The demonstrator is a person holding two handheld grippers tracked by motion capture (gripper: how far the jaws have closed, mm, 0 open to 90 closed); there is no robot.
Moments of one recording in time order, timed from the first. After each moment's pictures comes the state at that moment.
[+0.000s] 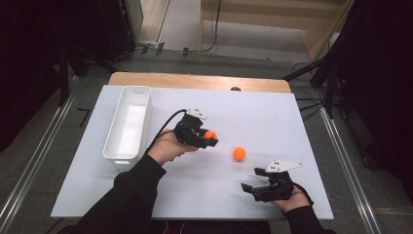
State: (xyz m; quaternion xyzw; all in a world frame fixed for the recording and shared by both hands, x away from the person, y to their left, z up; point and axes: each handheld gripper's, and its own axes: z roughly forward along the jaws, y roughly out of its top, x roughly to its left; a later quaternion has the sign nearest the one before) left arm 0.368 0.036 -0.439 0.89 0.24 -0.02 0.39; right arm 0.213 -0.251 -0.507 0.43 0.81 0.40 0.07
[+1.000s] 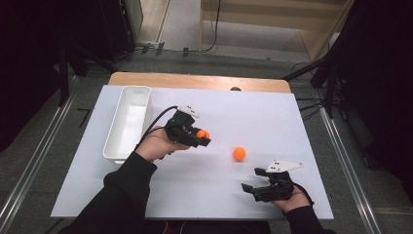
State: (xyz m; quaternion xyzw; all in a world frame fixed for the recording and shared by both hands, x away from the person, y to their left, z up) left arm 0.365 0.058 -0.418 0.89 0.24 -0.03 0.38; right arm 0.213 -0.251 -0.507 0.42 0.81 0.40 0.07
